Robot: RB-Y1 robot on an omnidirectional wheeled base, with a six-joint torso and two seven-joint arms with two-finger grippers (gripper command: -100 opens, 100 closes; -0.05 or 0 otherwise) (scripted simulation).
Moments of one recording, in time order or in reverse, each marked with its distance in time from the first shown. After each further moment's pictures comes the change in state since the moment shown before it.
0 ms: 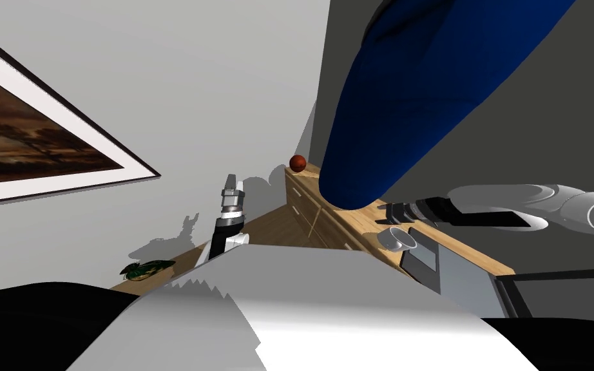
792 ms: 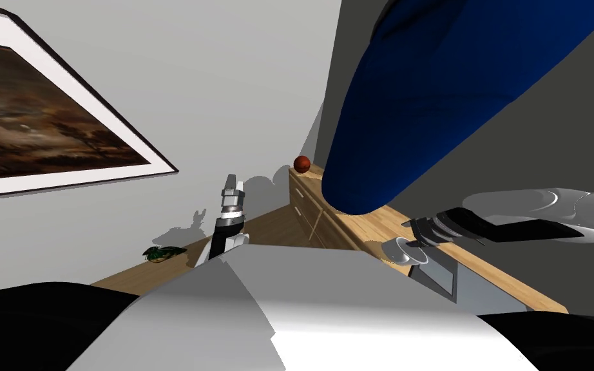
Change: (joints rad) left arm 0.000 0.000 0.000 0.000 0.000 0.000 0.000; right arm 0.145 -0.152 0.115 0.064 0.091 -0.026 0.009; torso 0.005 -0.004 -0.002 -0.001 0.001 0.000
